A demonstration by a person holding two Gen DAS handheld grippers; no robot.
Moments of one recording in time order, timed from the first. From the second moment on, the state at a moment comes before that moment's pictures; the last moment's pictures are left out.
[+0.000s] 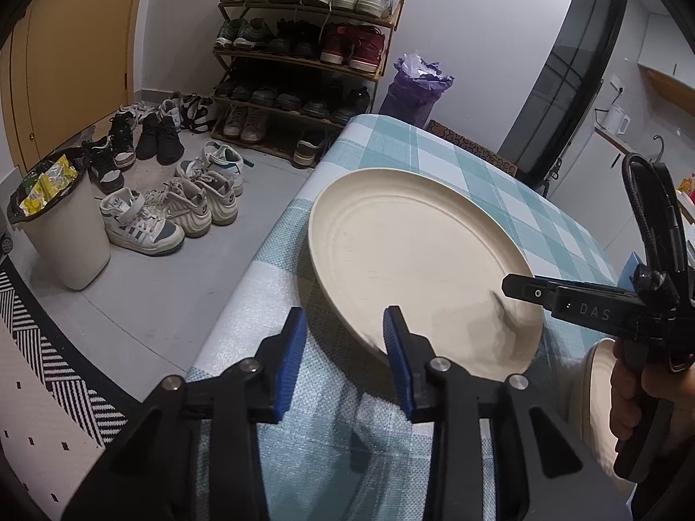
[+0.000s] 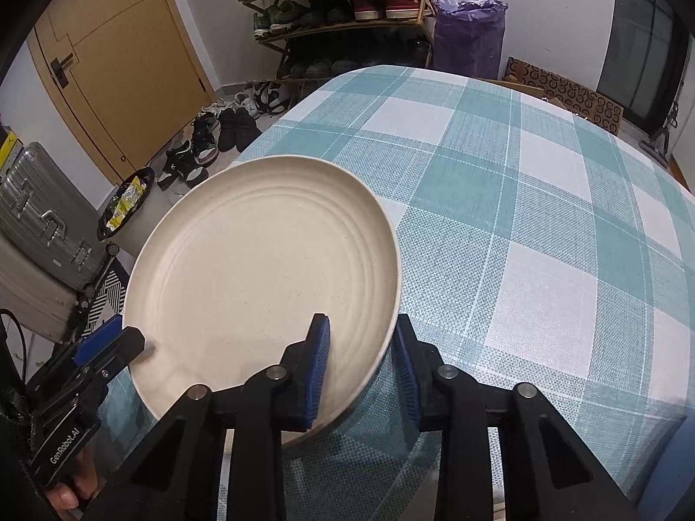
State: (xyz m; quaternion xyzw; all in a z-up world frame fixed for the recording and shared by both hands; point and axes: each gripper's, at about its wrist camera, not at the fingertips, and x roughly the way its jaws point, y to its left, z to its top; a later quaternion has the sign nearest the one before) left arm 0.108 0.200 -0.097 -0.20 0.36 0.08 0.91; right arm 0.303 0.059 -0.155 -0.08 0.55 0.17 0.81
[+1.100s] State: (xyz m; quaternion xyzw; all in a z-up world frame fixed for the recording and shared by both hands) left arm 0.100 0.187 -0.080 -0.16 0.35 0.07 0.92; right arm 0.285 0.054 -0.140 -0.10 0.53 0.17 0.82
